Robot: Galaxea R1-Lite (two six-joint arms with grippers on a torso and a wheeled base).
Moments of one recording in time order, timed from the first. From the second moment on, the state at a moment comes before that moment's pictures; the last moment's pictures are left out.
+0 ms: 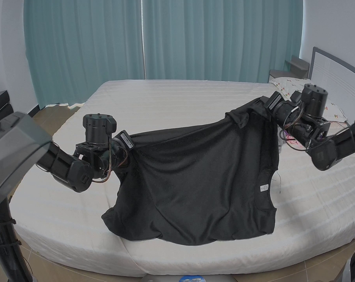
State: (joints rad) left arm -0.34 2.09 -1.06 -0.69 0.24 -0.75; right arm 0.27 1.97 -1.07 -0.92 -0.05 0.72
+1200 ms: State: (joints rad) left arm -0.27 2.54 -1.45 -0.64 0.27 -0.85; right arm 0.17 2.49 -1.34 -1.01 -0.16 0.82
